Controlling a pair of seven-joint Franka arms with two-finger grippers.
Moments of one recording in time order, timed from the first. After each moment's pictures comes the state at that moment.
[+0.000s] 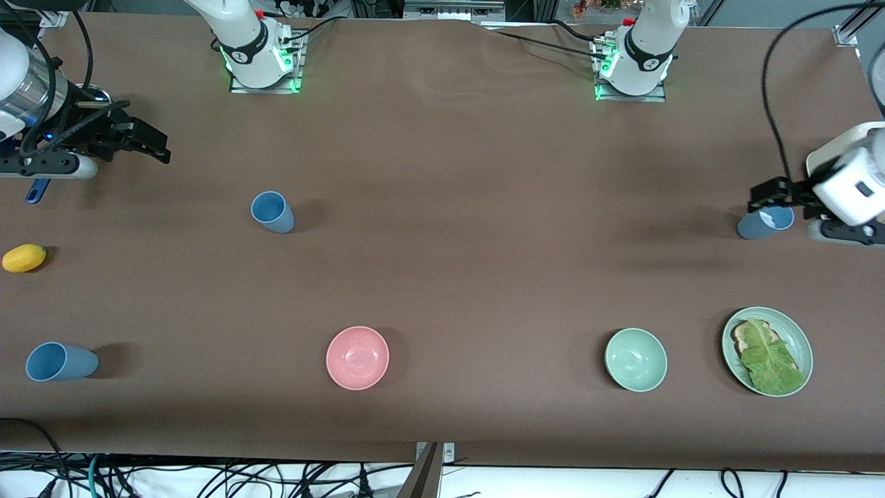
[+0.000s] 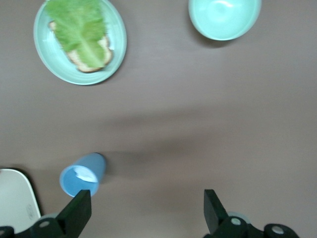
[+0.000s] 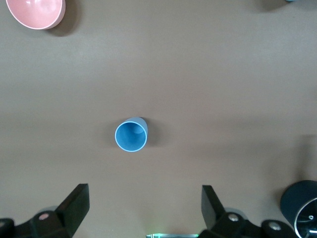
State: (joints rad) left arm 0.27 0.16 -0.13 -1.67 0.05 1.71 0.23; right arm 0.11 -0.03 -0.02 -1.69 0.03 1.57 0.11
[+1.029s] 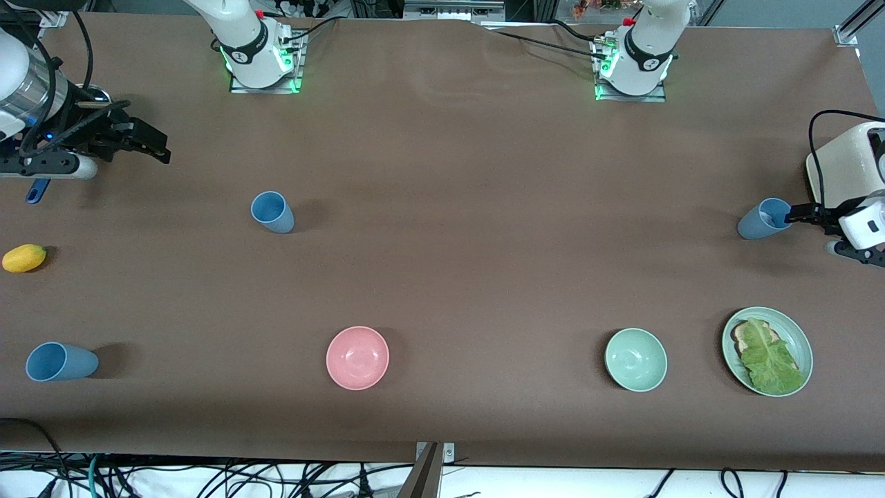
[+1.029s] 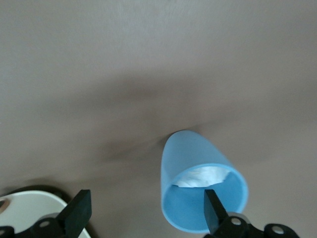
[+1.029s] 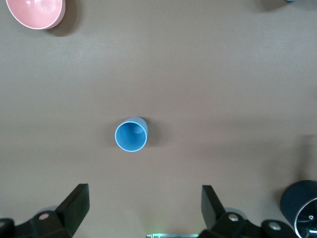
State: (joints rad) left arm 0.62 0.43 -0.13 -1.87 0.19 2.06 0.67; right arm 0.11 -0.03 -0.02 -1.69 0.03 1.57 0.11
